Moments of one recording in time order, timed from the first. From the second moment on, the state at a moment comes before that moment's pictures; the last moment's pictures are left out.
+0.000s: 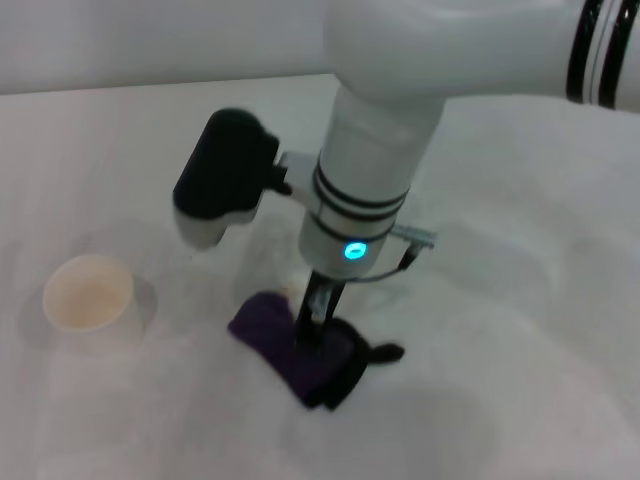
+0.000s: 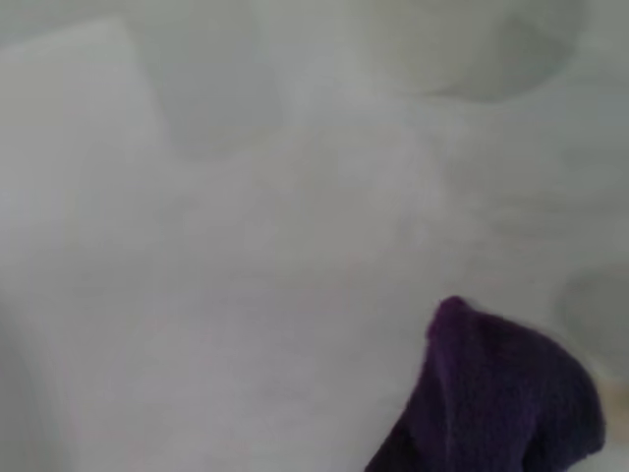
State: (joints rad) left arm -0.25 -2.08 1.14 0.01 0.29 1.47 -0.18; right arm 1.14 2.03 -2.19 -0.82 -2.05 -1.22 2.77
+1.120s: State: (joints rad) left arm -0.25 -2.08 1.14 0.02 0.29 1.47 -0.17; right arm 1.16 2.03 -2.25 -0.84 -2.02 -1.23 2.79
